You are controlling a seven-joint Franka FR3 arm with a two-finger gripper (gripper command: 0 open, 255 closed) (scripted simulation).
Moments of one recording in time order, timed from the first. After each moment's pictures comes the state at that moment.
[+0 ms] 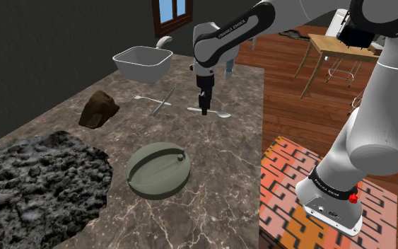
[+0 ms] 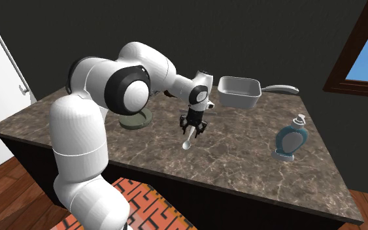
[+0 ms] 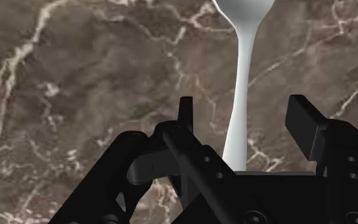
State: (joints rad) arm 0.14 0.20 -0.04 -2.04 0.11 2.04 -0.43
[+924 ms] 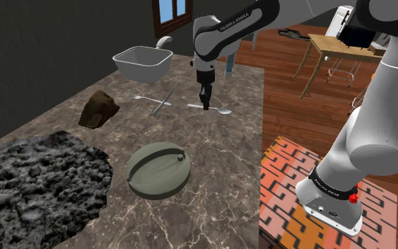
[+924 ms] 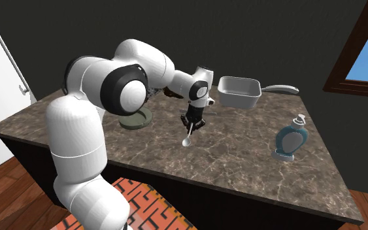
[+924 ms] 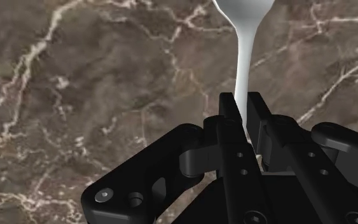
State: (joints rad) arm 0.14 0.17 -0.04 -2.02 0.11 2.00 -0.43
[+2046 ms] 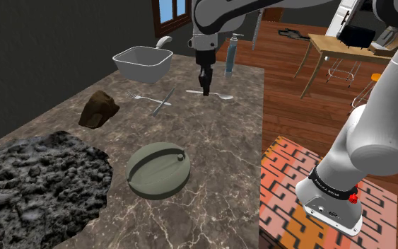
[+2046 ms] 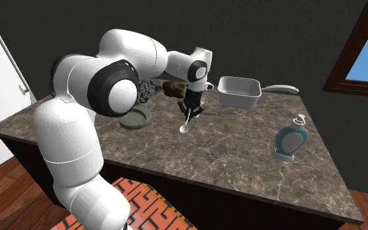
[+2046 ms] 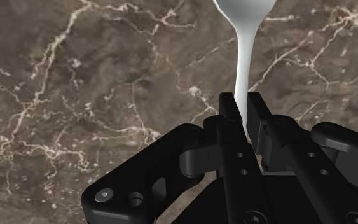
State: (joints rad) arm 0.15 0.09 -0.03 -1.91 0.10 1.81 -0.39
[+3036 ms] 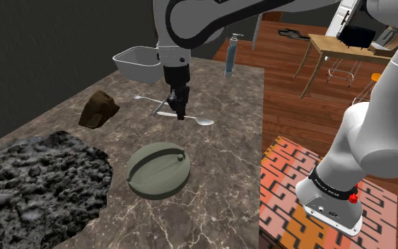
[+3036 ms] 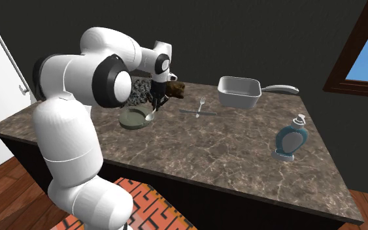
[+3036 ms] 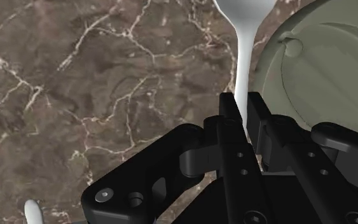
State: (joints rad) arm 0.33 0.10 0.13 -1.90 0.14 1.85 -0.06
